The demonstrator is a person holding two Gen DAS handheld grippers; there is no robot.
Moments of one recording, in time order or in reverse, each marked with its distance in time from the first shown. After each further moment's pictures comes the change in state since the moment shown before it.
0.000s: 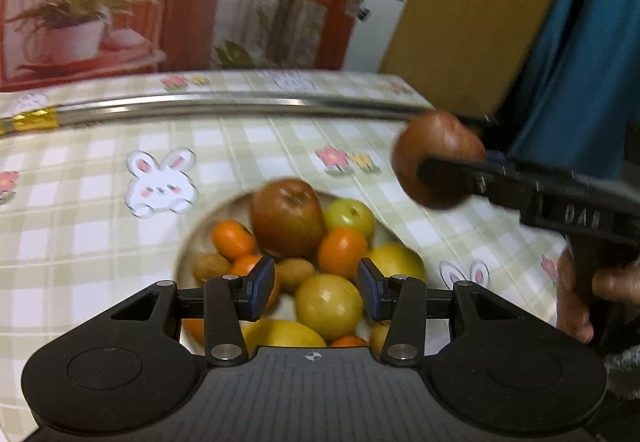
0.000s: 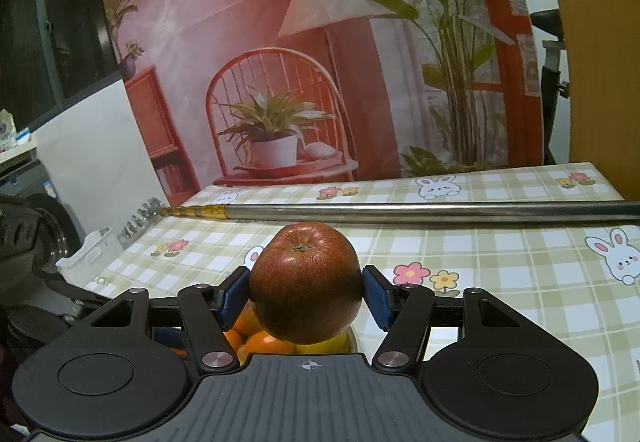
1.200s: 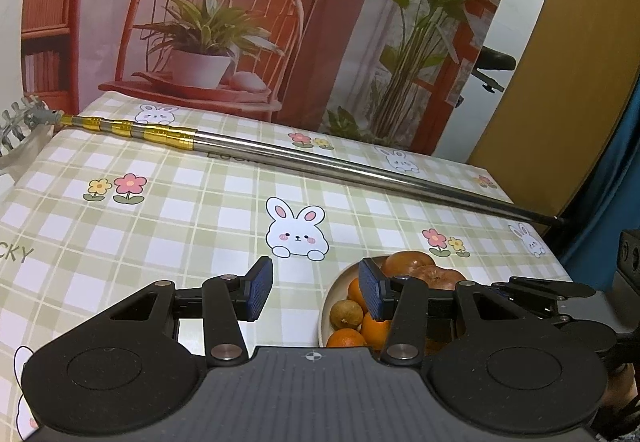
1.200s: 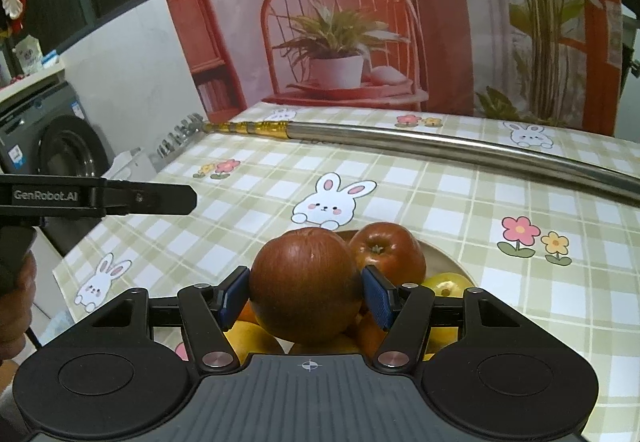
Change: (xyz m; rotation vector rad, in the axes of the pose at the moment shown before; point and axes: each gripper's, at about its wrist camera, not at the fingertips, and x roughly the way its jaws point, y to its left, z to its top) left arm -0.056 0.059 -0.006 -0.201 -0.184 0.192; right arm 0.071 0.077 -0.016 -0.097 0.236 0.088
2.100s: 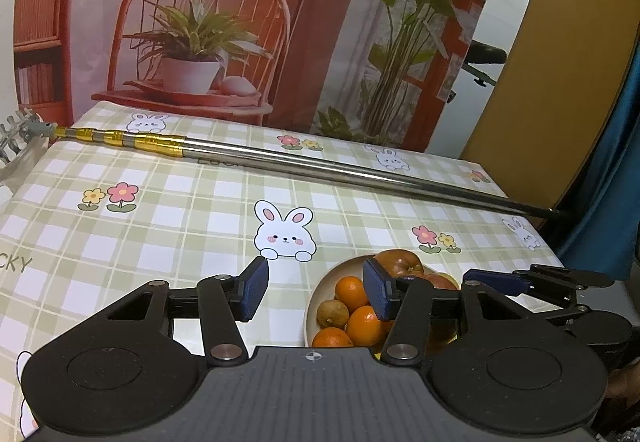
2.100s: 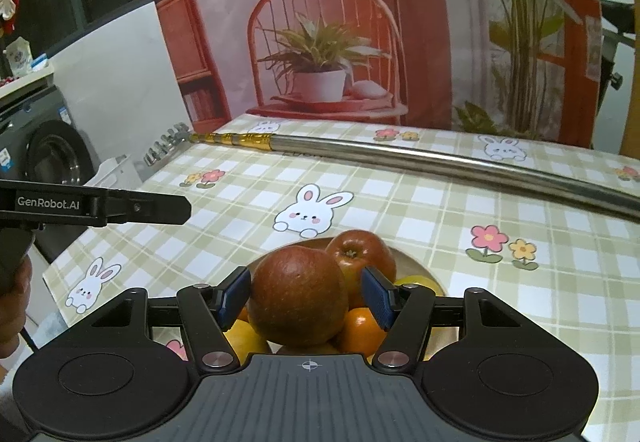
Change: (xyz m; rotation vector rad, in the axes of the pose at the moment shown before) left arm -0.007 -0.011 0.003 0.041 0.000 -0.006; right arm -0.026 -0.003 0.000 -0.011 -0.035 -0.060
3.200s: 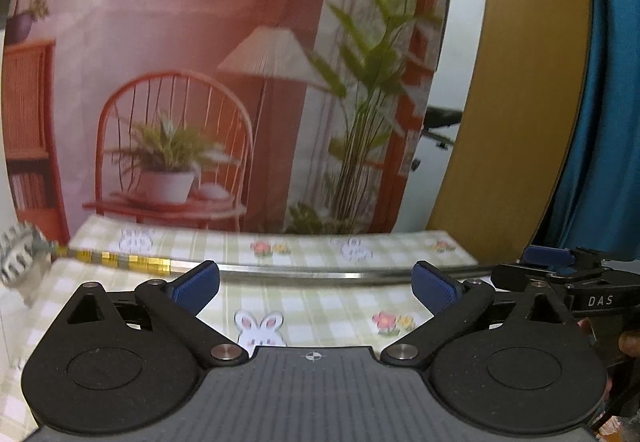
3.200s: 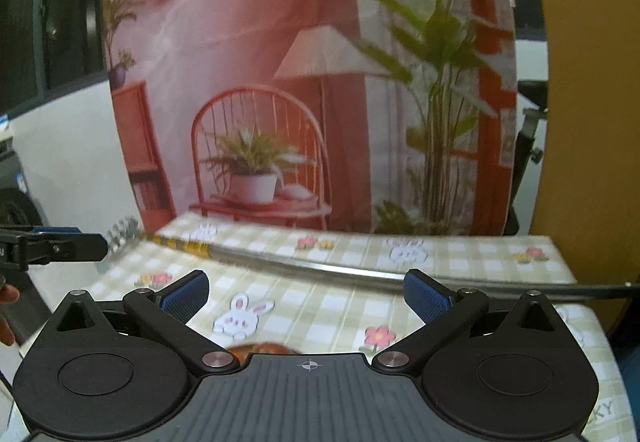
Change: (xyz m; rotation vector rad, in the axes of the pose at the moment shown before) left arm -0.082 -0.051 0.053 0.133 -0.242 -0.028; right arm -0.112 -0.026 0.059 0.025 -0.252 -0.184
